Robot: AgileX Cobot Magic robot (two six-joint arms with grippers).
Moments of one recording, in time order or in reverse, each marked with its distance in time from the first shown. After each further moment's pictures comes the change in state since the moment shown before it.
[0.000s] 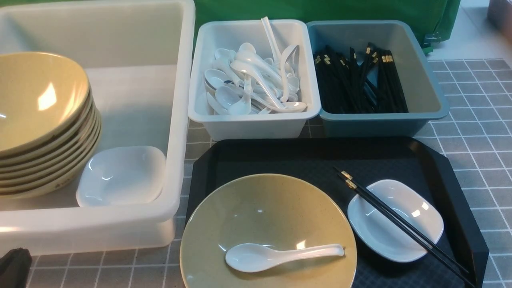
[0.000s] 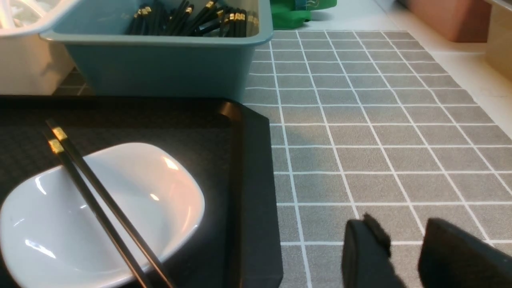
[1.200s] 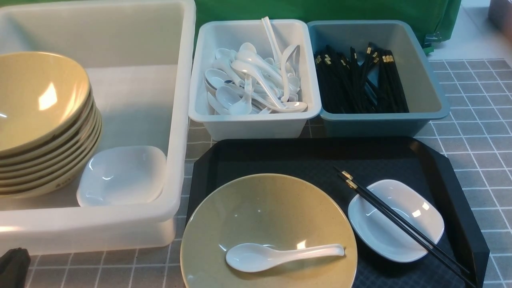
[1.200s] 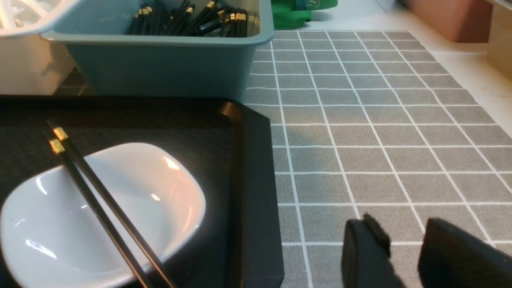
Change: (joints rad) right arm 0.000 0.000 0.000 0.000 0.000 0.000; left arm 0.000 0.000 0.000 0.015 -0.002 0.000
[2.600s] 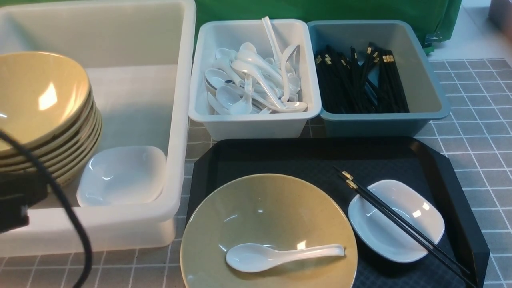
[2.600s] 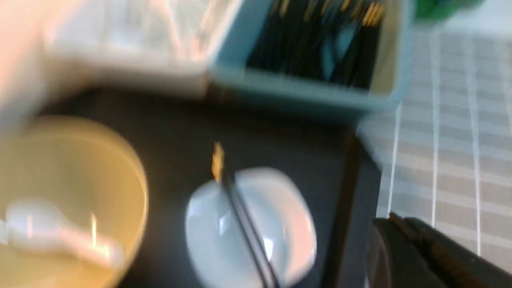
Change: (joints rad) right arm 0.113 0.779 -0.952 0.283 0.650 -0.349; left arm -0.002 0.737 -0.940 -0.325 0.841 0.161
